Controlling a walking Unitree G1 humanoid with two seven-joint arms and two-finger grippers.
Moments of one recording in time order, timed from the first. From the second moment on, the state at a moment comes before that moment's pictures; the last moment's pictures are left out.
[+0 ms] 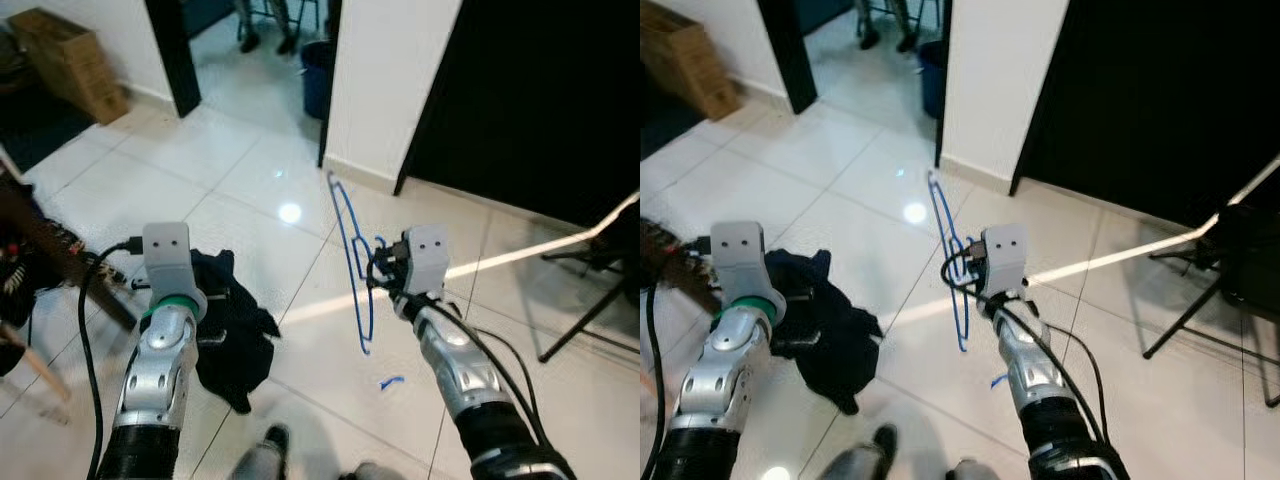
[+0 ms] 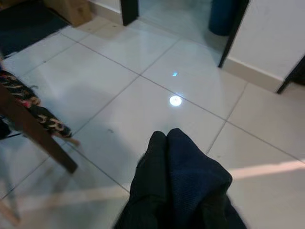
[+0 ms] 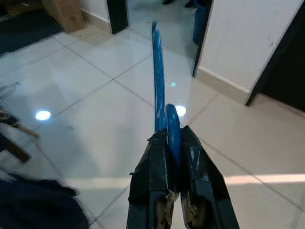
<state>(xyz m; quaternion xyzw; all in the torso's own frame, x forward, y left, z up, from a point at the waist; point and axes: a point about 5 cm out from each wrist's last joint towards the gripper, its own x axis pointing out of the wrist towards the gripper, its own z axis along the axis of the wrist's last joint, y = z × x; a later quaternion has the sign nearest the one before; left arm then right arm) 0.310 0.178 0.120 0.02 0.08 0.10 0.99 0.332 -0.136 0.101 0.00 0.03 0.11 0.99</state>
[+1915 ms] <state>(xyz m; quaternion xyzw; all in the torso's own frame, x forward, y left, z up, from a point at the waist) 0.315 0.180 0.150 0.02 0.01 0.10 0.99 0.341 -0.132 0.115 0.02 0.00 0.12 0.99</state>
